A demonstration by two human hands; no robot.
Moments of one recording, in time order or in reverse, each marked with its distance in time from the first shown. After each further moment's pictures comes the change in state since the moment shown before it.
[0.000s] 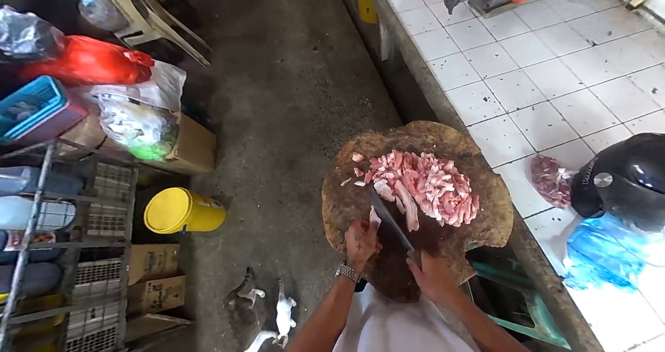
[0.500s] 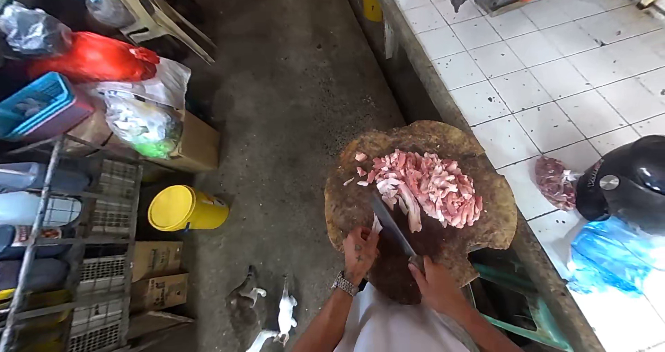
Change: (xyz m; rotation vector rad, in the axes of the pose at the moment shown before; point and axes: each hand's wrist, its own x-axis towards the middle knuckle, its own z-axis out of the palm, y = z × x) left_hand -0.021 -0.011 -0.013 0.095 0.024 0.111; right_hand -0.006 0.008 0.009 -0.048 -0.007 -0.017
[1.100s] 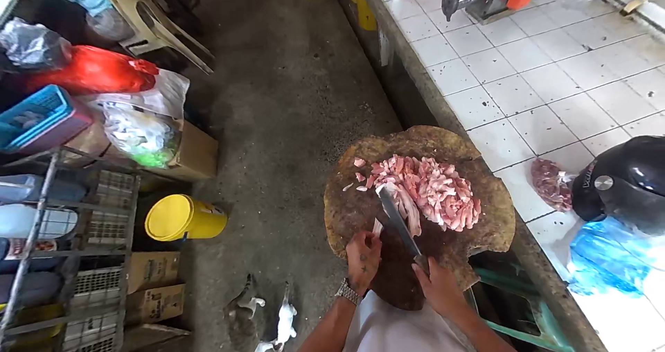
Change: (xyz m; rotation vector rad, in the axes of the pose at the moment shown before) left_hand 0.001 -0.010 0.012 0.057 0.108 0.196; right_hand 0.001 -0.004 -0.004 0.102 0.089 0.056
